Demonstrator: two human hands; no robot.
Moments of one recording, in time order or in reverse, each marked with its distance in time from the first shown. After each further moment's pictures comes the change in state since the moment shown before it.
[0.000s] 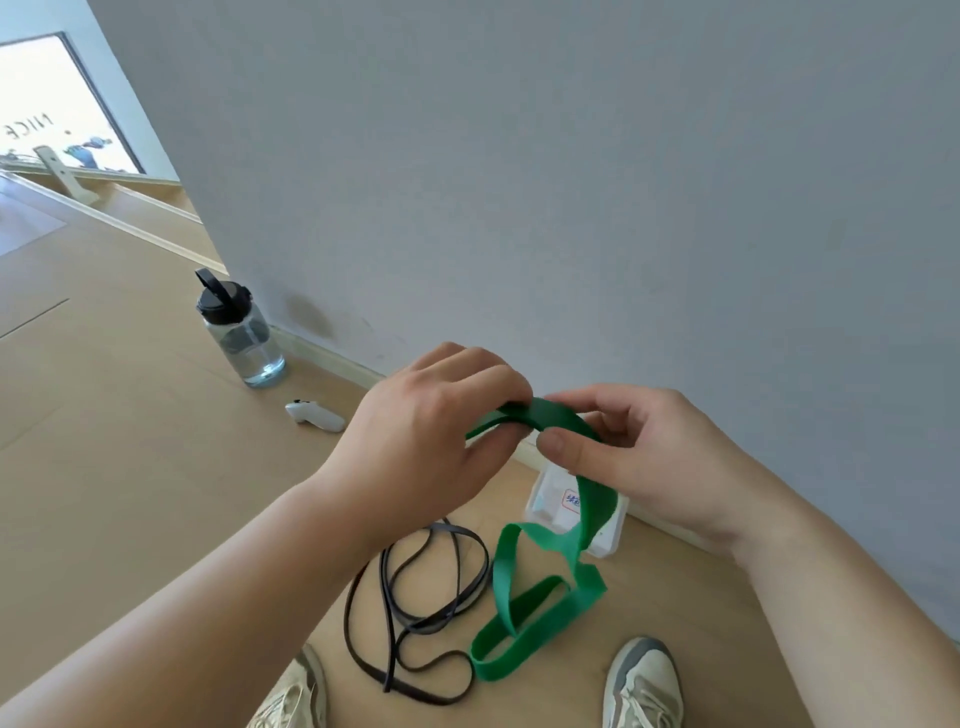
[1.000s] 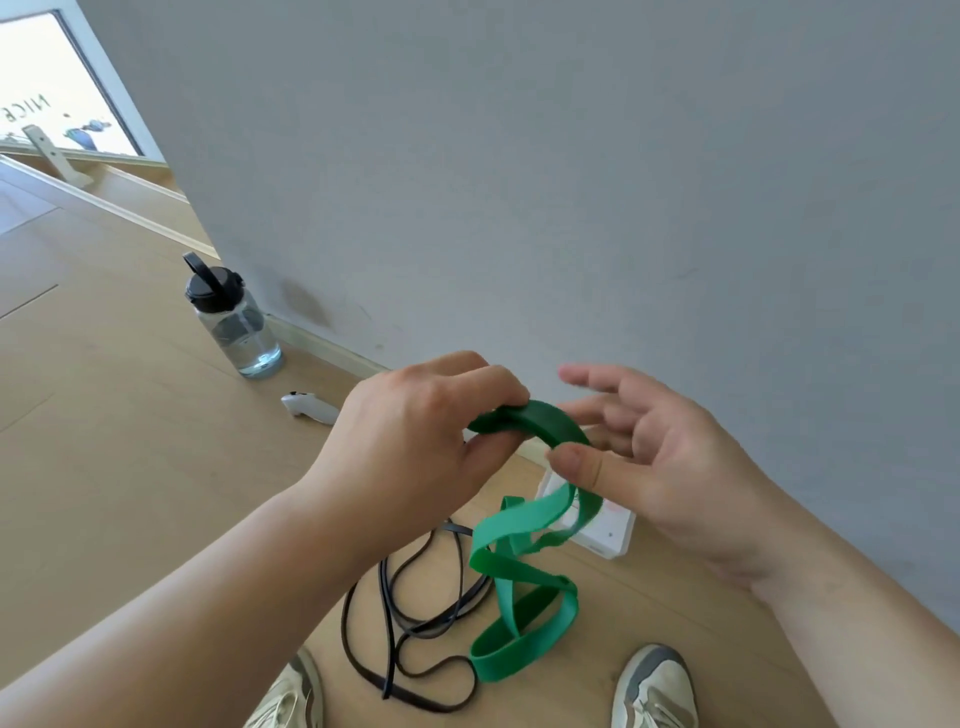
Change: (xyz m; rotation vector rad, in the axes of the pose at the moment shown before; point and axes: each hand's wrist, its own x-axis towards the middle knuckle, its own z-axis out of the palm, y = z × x) left_hand 0.000 -0.018 0.012 -0.023 0.006 -0.096; right_hand 0.018 0.021 0.007 0.154 0.004 -0.050
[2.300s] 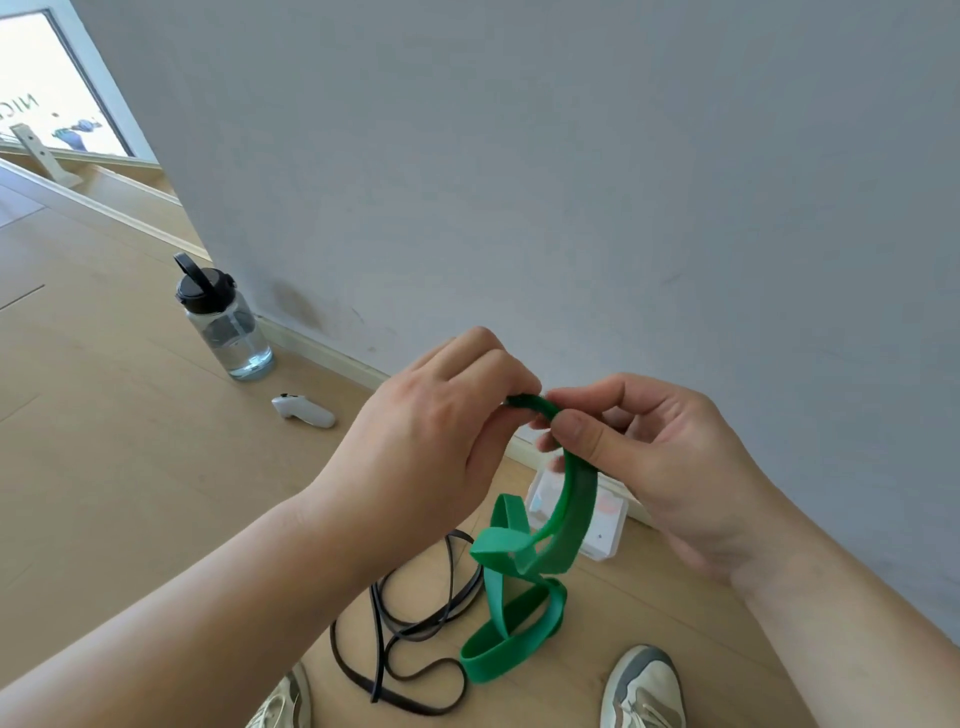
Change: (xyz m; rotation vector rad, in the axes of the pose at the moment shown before) left_hand 0.002 0.014 0.000 -0.043 0.065 0.102; right_hand -0.002 -0.007 0.006 0.177 0.131 -0.052
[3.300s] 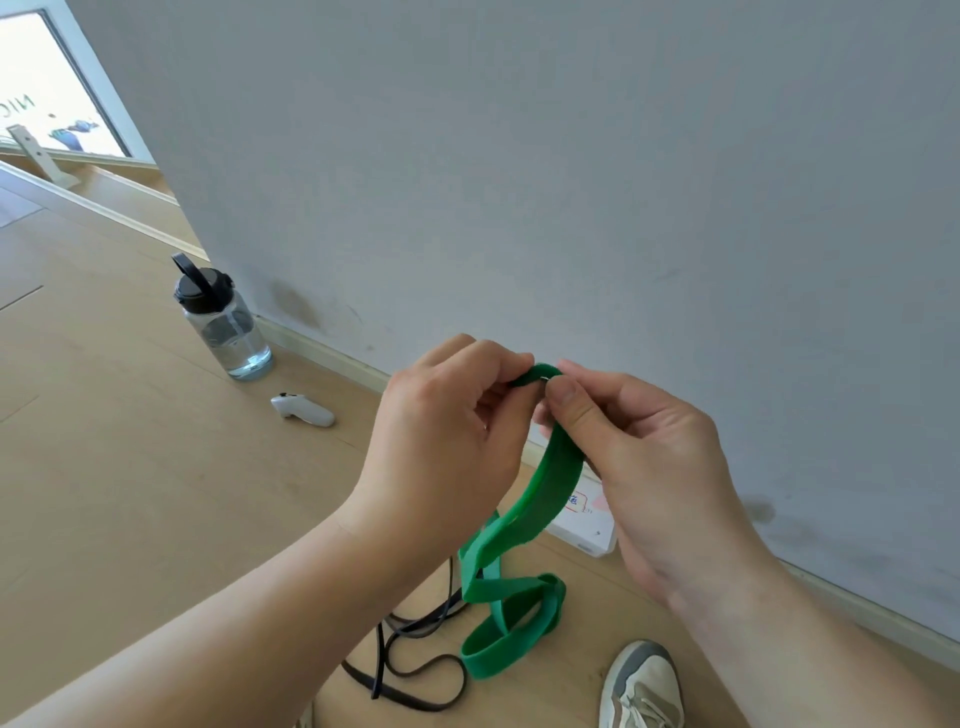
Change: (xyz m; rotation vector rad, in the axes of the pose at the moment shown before) left_hand 0.001 0.015 0.029 -0.269 0.281 -0.304; right_hand -0.005 0.003 0.030 0.195 0.339 0.006
